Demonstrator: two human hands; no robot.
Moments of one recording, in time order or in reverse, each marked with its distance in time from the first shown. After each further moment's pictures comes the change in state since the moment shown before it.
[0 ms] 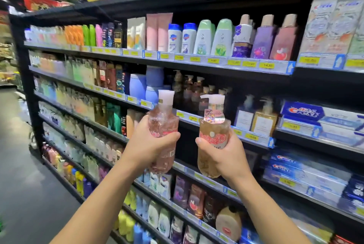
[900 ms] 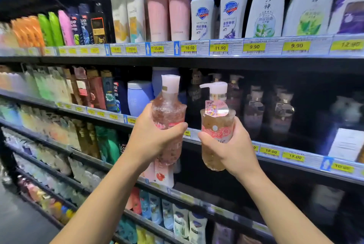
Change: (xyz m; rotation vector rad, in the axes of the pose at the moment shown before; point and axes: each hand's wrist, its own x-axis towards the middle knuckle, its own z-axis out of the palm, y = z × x) left_hand 0.271 -0.114 -0.079 -0.007 -0.139 0.135; right_hand 0.213 0.098 0.168 -0.098 0.148 -0.056
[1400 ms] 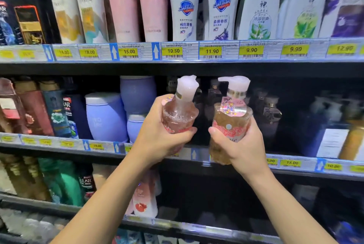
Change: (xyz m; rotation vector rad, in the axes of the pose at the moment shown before) left_hand 0.094 -0.044 0.029 -0.058 -0.299 0.213; right_hand 0.045 0.019 -0.003 -0.088 0.311 -0.060
